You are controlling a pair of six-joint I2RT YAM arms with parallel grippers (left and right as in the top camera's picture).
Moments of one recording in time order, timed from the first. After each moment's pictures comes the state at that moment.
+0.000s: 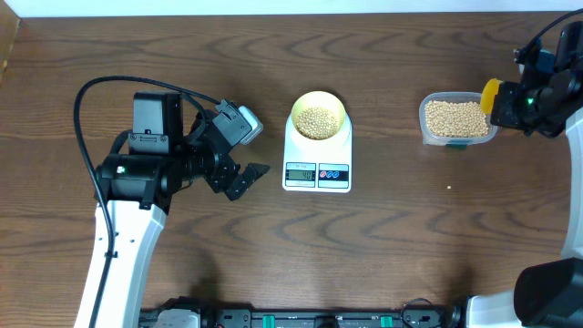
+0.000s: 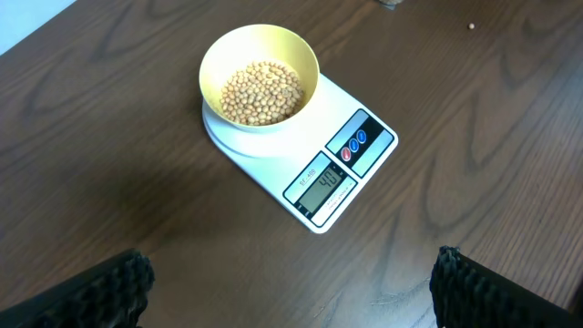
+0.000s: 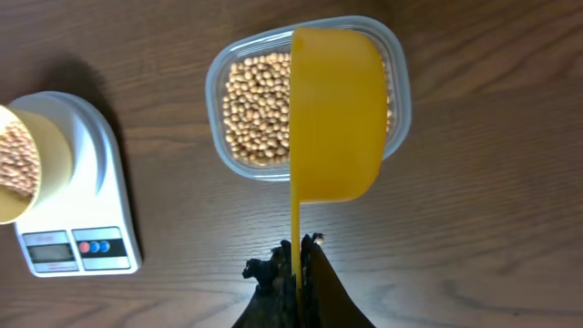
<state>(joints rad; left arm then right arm) -0.09 1.22 1.18 -0.93 0.58 0.66 -0.22 1.63 1.65 -1.22 -0.19 -0.02</state>
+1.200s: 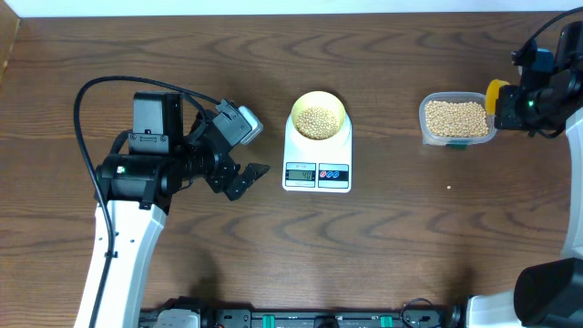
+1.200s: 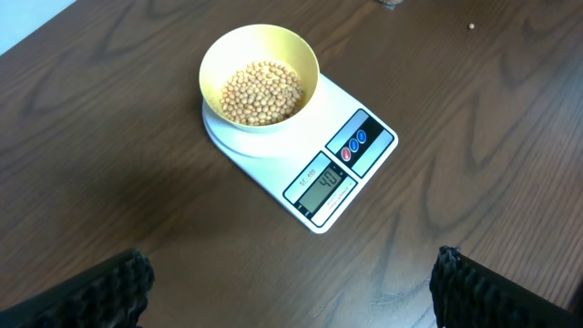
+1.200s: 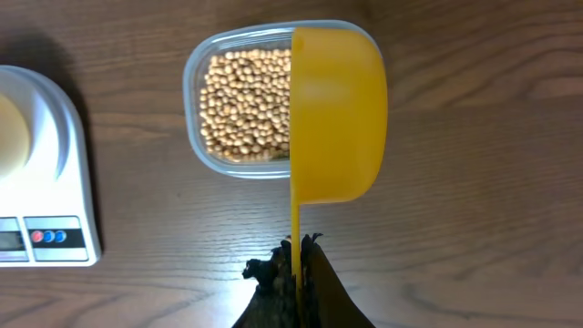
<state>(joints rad) -0.09 1.22 1.18 -0.93 0.58 0.66 -0.22 1.63 1.65 -1.22 -0.14 -0.12</state>
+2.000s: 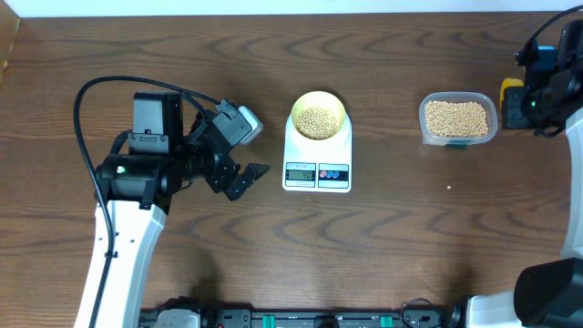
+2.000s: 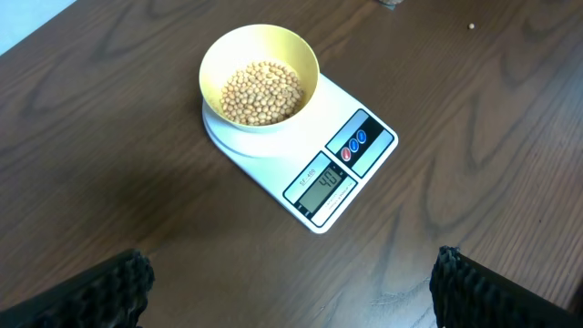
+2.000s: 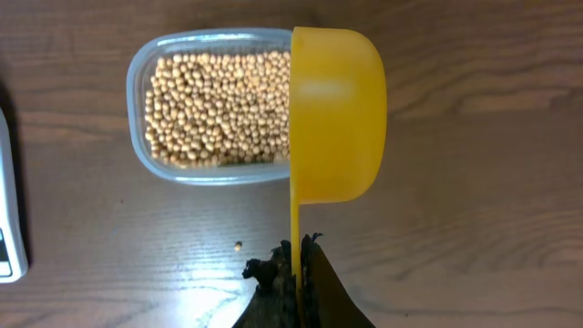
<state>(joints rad) -0.09 1.22 1.18 -0.93 0.58 0.66 -0.22 1.63 1.65 -1.18 -0.03 -0.19</state>
